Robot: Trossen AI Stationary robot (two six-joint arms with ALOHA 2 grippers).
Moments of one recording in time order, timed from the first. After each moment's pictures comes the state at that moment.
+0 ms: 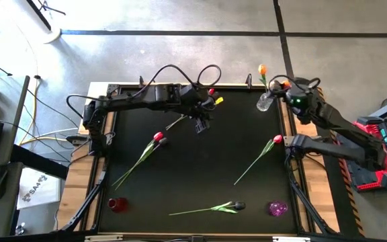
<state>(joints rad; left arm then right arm) 0.13 1.88 1.96 -0.88 -0.11 -0.14 -0.56 0.63 0.77 -0.56 0.73 0.65</state>
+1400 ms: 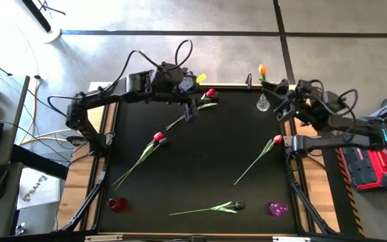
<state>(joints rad) 0.14 1.69 1.96 -0.73 -0.12 0.02 -0.11 0.65 0.77 0.30 0.20 0.34</state>
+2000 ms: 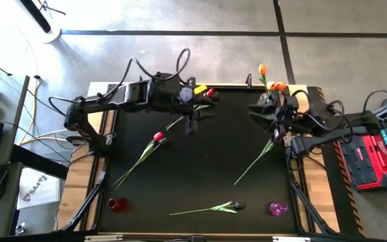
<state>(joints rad) 0.04 1.68 1.96 -0.58 -0.05 0.02 0.18 0.73 0.79 0.24 0.30 0.28</state>
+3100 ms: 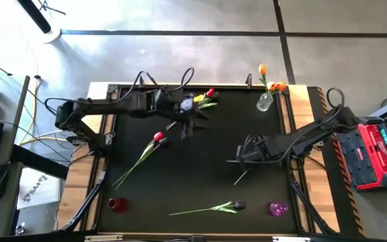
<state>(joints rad) 0.15 1.57 1.40 -0.26 0.20 -0.01 0.35 1.39 0.96 -1.14 0.11 2.18</state>
